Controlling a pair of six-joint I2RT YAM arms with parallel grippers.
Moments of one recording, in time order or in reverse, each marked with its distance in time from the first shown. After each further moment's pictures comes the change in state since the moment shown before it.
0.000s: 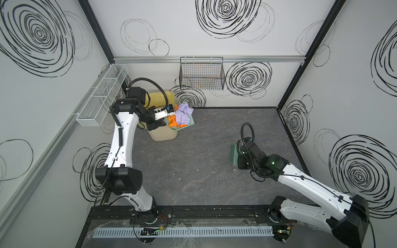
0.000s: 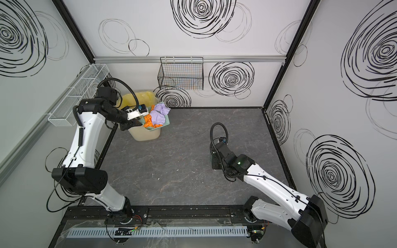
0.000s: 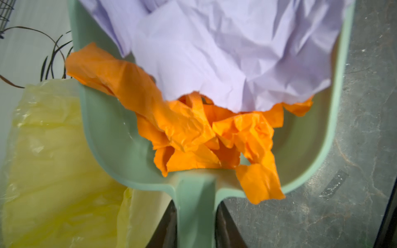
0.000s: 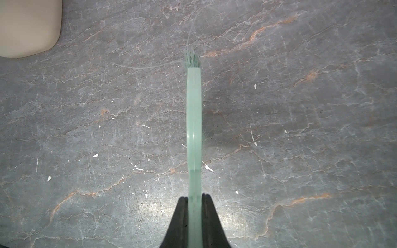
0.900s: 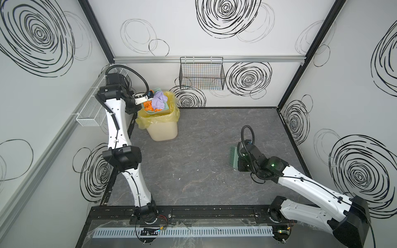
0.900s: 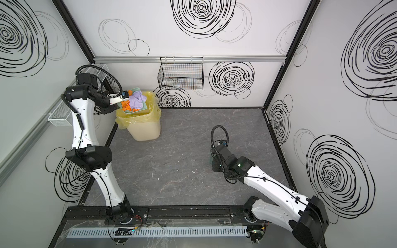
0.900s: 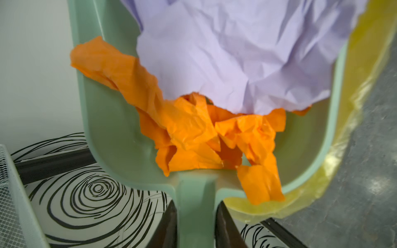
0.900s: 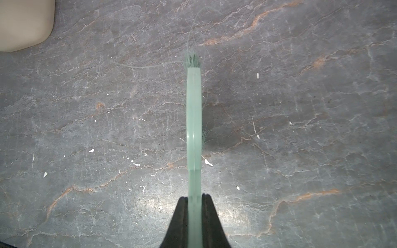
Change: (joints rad) left arm 0.194 0.416 0.613 -0.046 -0.261 0.145; right arm 0.000 -0.024 -0.055 0.024 -0.017 0.016
